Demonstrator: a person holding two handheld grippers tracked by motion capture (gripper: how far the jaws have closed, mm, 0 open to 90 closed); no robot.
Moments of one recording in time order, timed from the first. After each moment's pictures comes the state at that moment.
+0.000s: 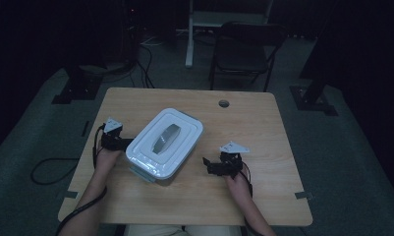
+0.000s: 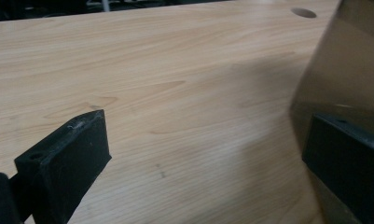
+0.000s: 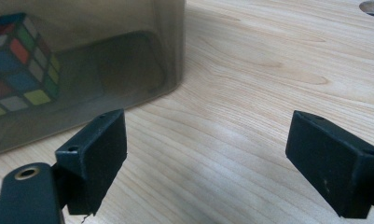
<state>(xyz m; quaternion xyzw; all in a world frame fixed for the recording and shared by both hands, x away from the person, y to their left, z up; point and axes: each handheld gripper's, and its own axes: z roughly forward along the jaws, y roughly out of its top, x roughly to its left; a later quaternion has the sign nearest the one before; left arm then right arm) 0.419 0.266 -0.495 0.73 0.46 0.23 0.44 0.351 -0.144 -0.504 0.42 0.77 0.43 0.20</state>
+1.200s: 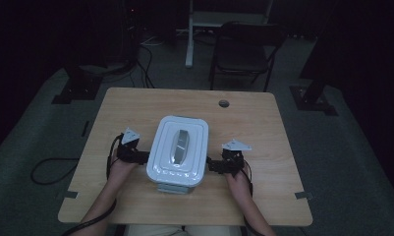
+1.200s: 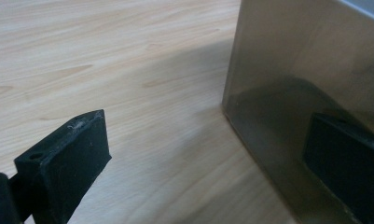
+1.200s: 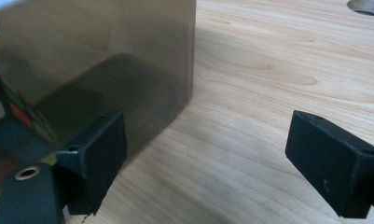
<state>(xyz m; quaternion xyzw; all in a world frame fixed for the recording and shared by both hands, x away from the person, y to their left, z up) 0.376 0.207 -0.488 0.77 0.43 0.19 0.43 0.355 -0.151 -0.499 0.44 0.76 0.44 0.19</state>
